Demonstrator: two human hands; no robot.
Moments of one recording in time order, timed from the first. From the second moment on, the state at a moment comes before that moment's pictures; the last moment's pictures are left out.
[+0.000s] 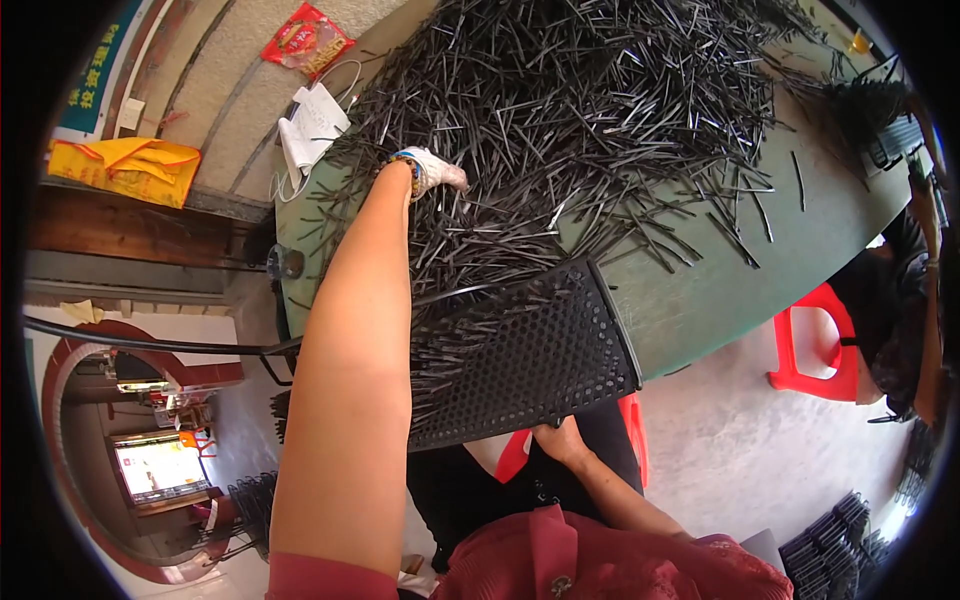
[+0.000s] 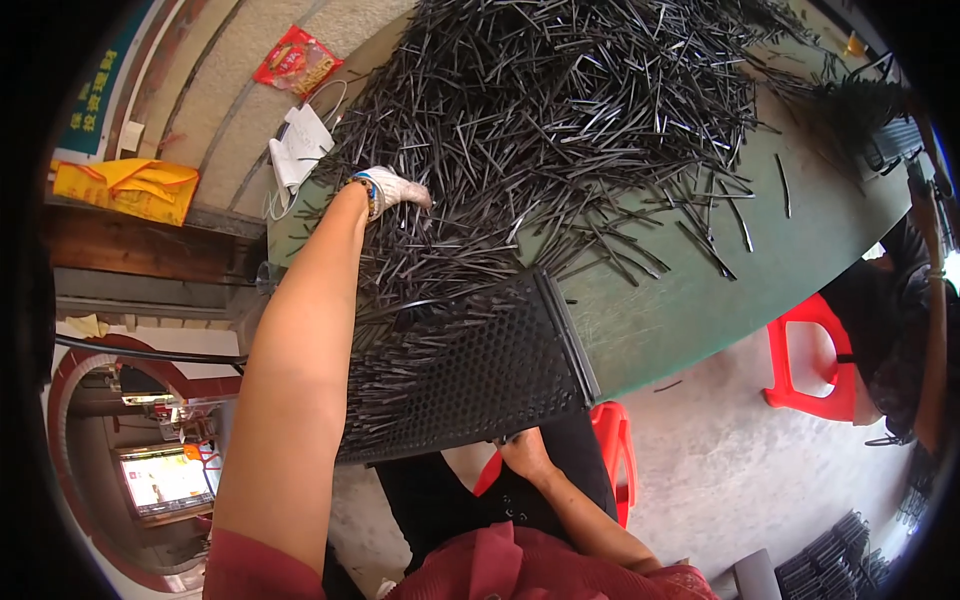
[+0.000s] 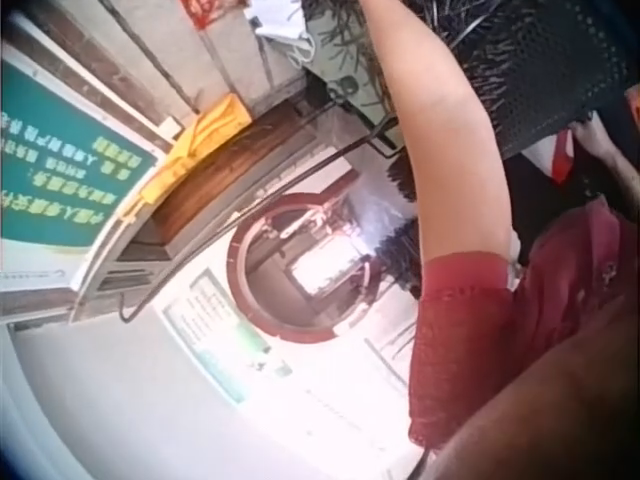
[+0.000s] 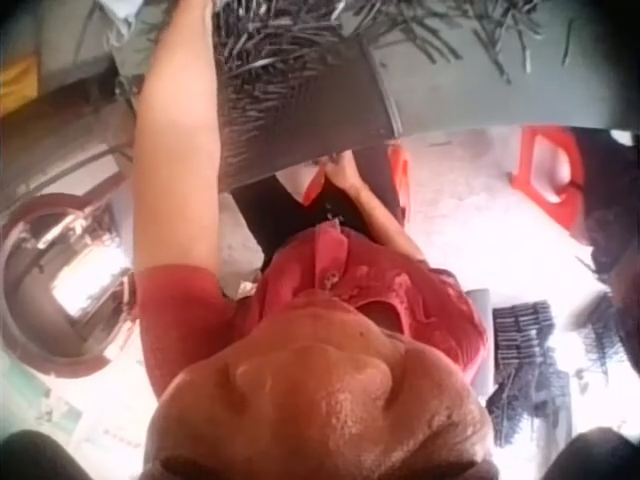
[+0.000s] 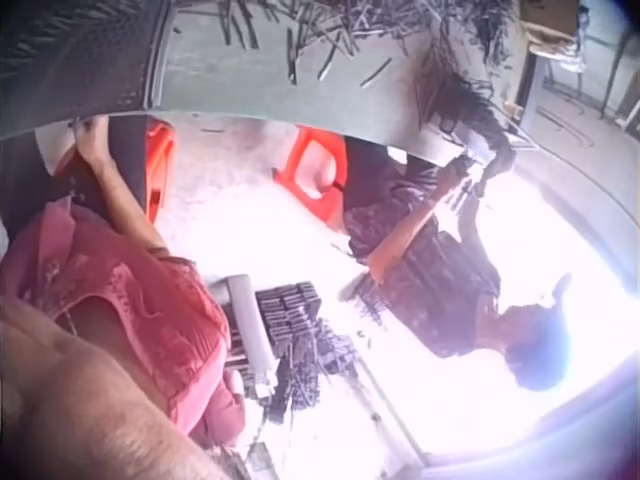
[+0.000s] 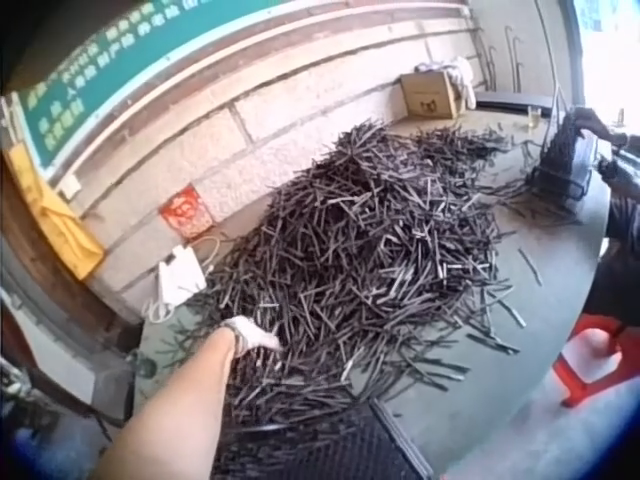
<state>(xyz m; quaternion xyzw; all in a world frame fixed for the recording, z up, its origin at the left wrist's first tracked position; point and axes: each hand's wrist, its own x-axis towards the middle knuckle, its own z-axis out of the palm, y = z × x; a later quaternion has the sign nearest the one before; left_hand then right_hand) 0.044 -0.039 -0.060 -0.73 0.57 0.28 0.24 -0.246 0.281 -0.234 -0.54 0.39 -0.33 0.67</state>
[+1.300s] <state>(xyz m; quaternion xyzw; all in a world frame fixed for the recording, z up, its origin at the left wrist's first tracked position) 0.019 -0.027 -0.063 -0.81 0.50 0.22 0.21 -0.238 0.283 -0.229 -0.43 0.36 -0.33 0.76</state>
